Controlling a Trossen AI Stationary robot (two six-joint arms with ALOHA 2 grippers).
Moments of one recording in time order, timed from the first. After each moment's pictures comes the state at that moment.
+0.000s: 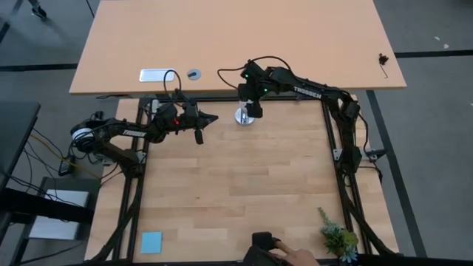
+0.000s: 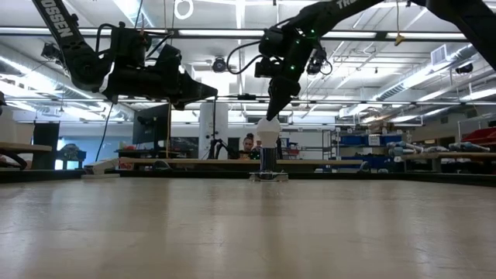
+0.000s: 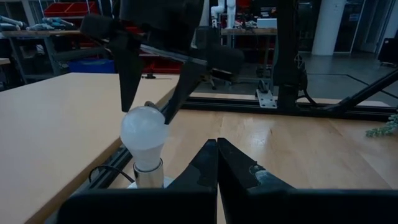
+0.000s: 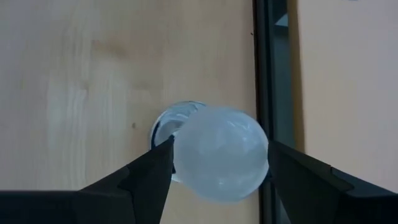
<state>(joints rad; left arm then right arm) 0.60 1.41 0.42 1.00 0.40 0.03 -0.56 2.00 1.84 -0.89 -0.07 -0.58</state>
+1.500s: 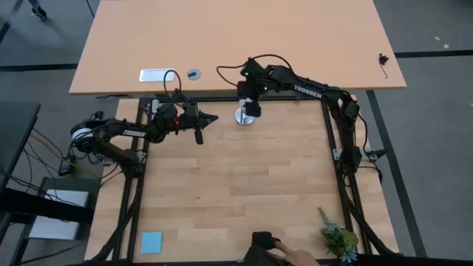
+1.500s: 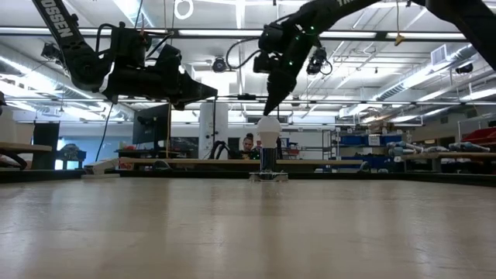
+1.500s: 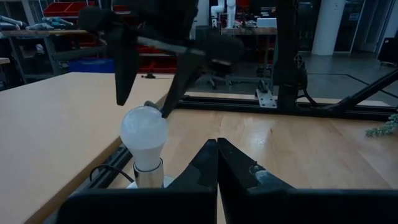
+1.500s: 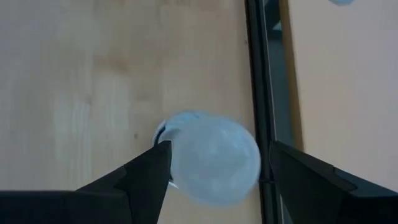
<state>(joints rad) 0.60 1.41 0.42 1.00 0.40 0.03 -0.57 2.00 1.87 -0.90 -0.09 -0.53</state>
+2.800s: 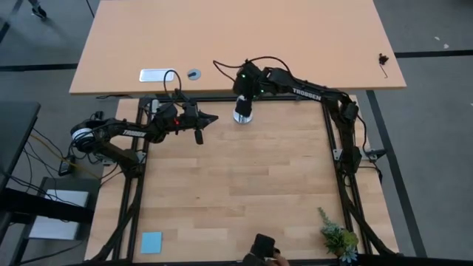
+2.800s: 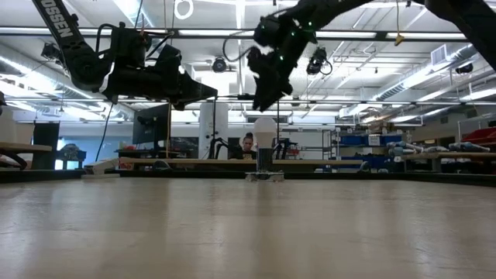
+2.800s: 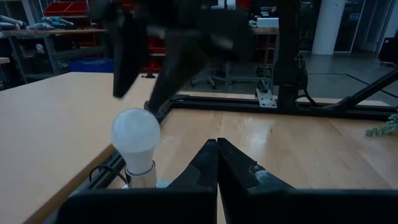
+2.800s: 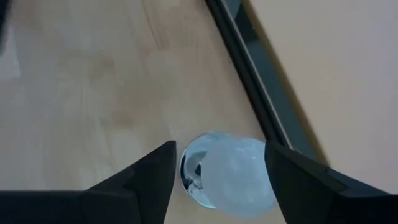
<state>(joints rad) 0.60 1.41 0.42 1.00 0.40 0.03 -0.52 2.00 1.89 -0.84 -0.02 -0.16</state>
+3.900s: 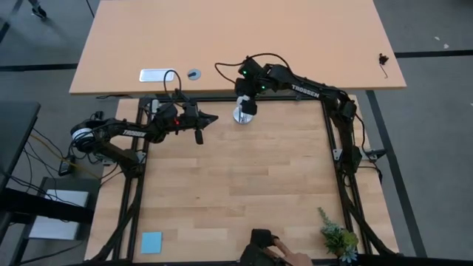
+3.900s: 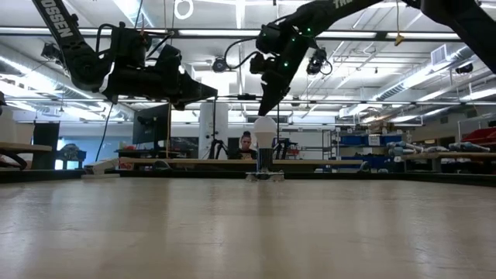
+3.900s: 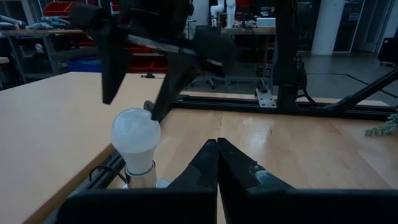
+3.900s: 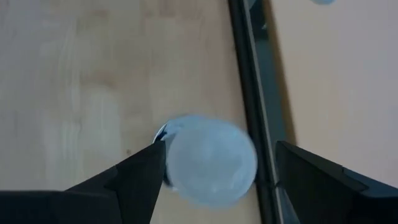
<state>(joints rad) 0.60 1.41 0.42 1.00 0.40 0.03 -0.56 2.03 1.92 -0.89 -0.06 -0.46</state>
